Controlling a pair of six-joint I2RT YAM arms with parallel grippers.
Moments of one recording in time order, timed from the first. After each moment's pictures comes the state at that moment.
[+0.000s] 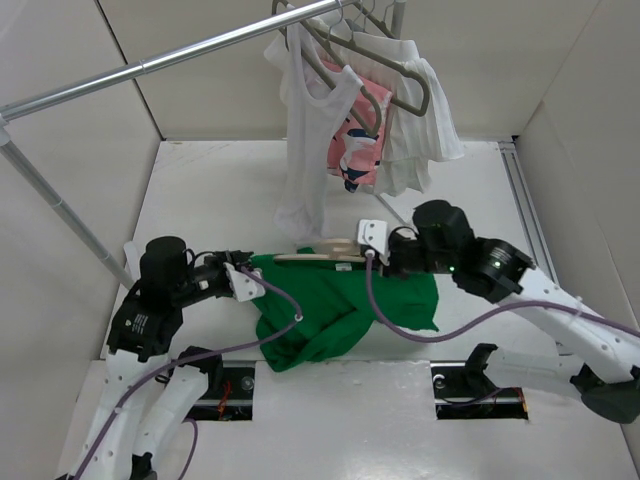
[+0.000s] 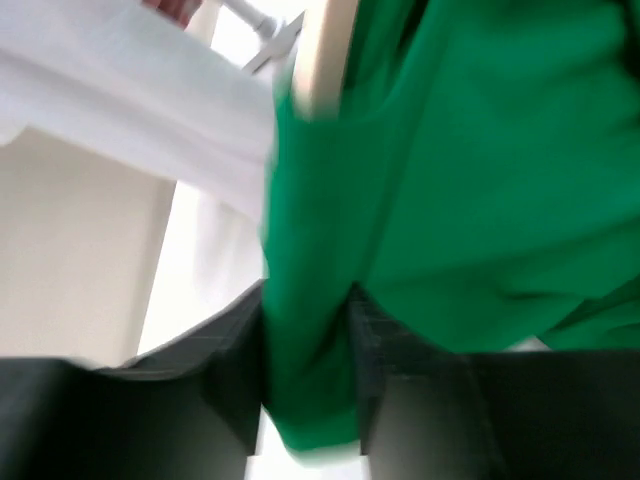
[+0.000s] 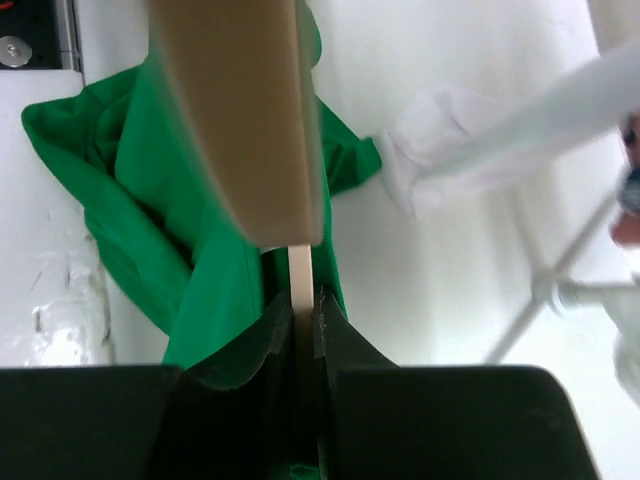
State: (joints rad) left arm -0.26 0.59 0.91 -0.84 0.64 1.02; right arm 0.88 1.08 1.18 -0.64 -0.29 -0.53
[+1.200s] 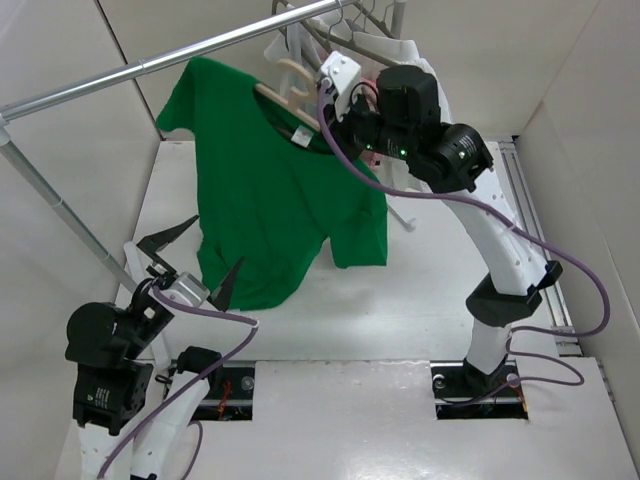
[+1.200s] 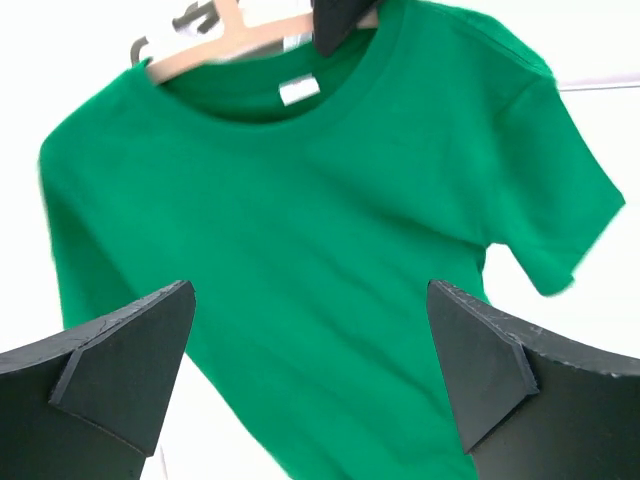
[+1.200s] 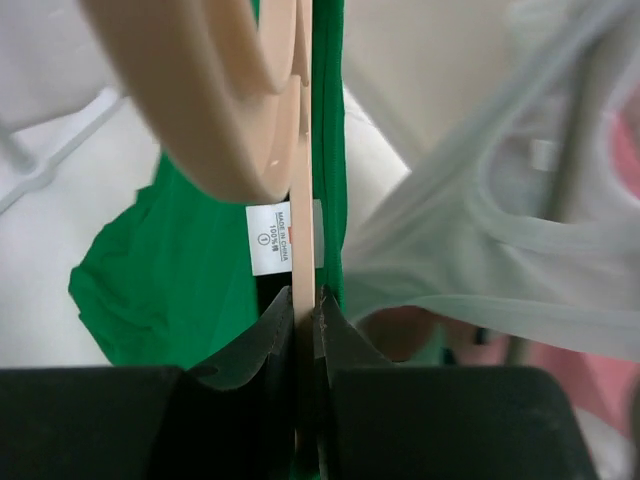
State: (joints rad) left arm -0.25 0.34 1.03 -0.47 0.49 0.45; right arm 0.82 1.84 2.54 -0.96 -0.10 -0.27
